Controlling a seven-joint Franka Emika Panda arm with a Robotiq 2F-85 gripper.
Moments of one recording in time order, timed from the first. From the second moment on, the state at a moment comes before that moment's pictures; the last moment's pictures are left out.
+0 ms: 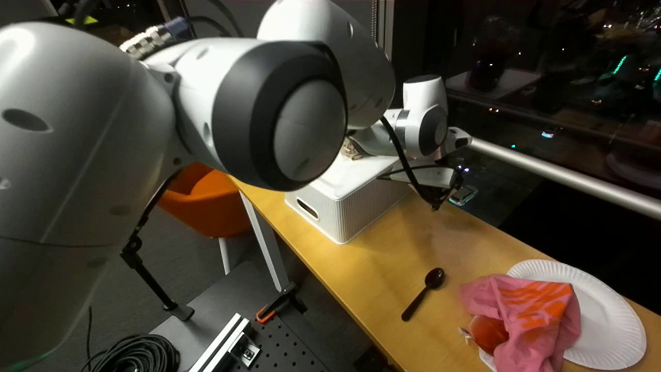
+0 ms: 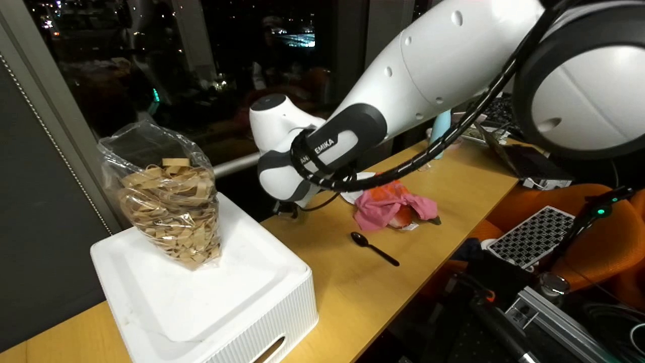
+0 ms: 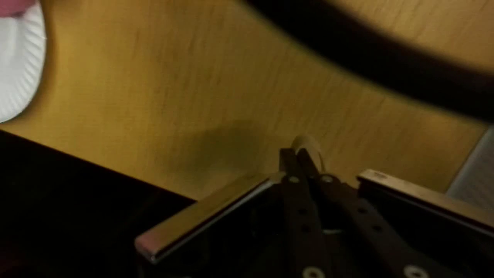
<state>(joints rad) 0.13 0.91 -0.07 -1.33 -0.24 2.33 0.05</state>
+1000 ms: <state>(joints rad) 0.26 0.27 0.06 -1.48 -0.35 1.66 0.08</state>
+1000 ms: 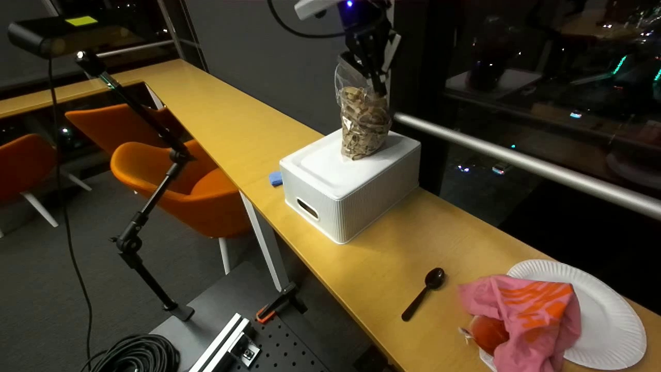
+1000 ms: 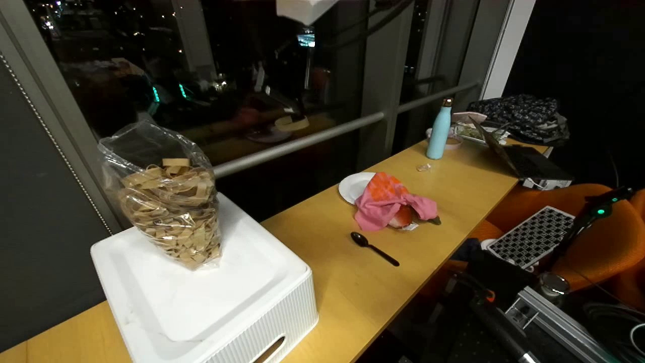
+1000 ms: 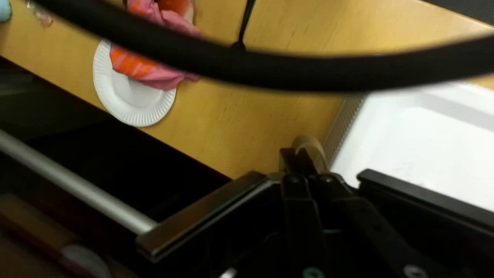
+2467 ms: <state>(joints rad) 0.31 0.40 0.12 -1.56 -0.49 2.32 0.08</state>
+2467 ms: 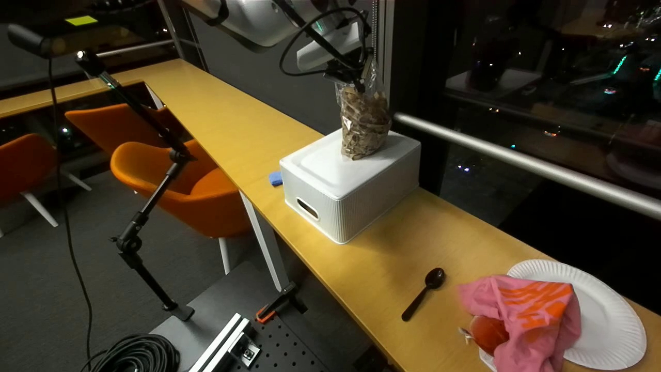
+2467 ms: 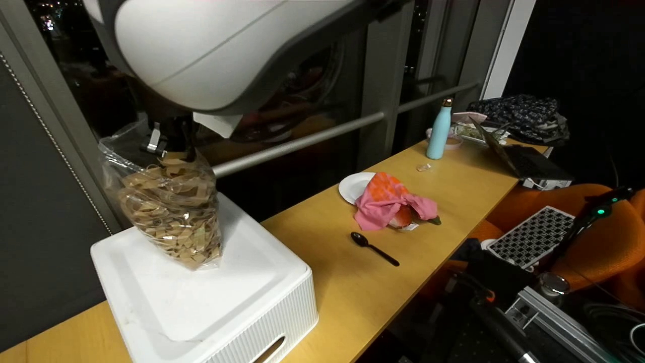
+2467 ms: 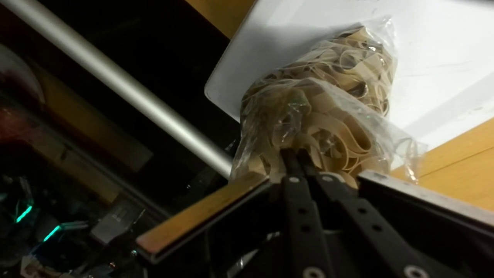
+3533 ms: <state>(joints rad) 0.32 0.40 0.09 -1.53 -0.54 2.34 0.08</state>
